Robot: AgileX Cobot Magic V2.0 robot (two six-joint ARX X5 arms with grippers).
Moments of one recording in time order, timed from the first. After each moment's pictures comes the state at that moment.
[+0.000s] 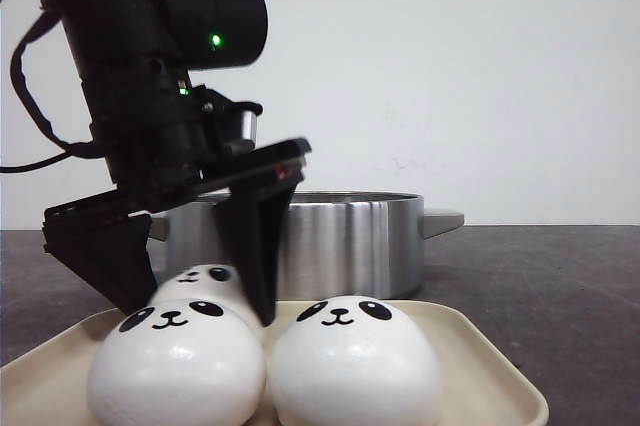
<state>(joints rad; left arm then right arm) -0.72 1.67 1.03 -0.64 0.12 -0.40 0.98 0.89 2.05 -1.35 0.60 0.16</state>
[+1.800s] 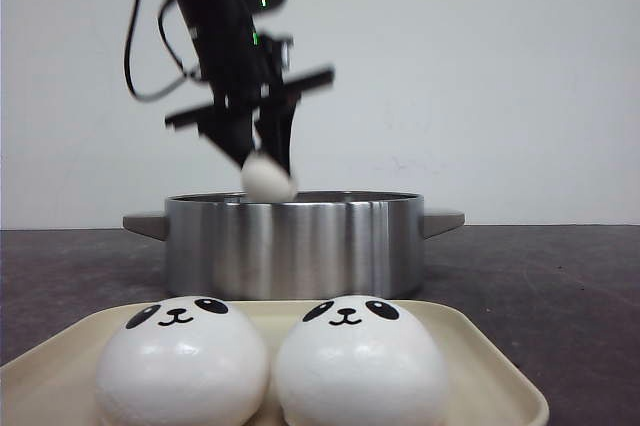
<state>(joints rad) -0.52 2.05 1.78 -0.86 0.06 -0.22 0.98 0.89 1.89 -1.34 0.60 0.23</state>
